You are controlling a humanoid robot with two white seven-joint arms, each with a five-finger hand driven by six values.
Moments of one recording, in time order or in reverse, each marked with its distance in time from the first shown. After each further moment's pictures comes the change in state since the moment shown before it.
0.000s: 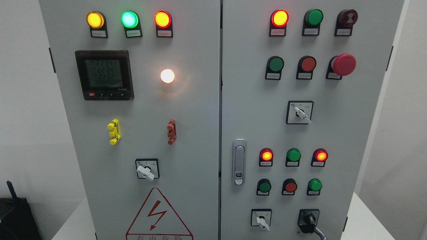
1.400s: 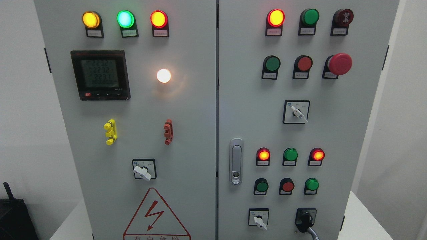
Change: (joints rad) left arm 0.000 0.000 0.000 0.000 0.000 0.000 0.000; right arm -0.003 0.000 0.058 -0.010 -0.001 -0.002 -0.006
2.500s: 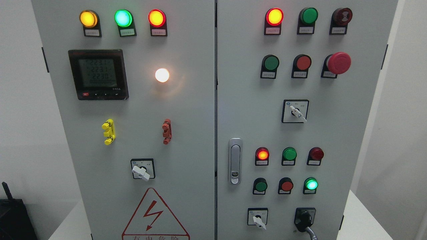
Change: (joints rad) left arm 0.000 0.000 0.000 0.000 0.000 0.000 0.000; right arm -0.006 0.000 0.009 -0.016 -0.002 0.000 -0.004
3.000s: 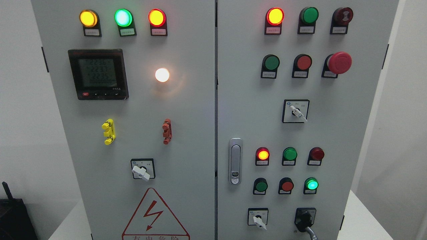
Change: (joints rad) left arm 0.000 0.000 0.000 0.000 0.000 0.000 0.000; right arm 0.003 0.000 0.001 -0.005 -0.031 0.001 0.000
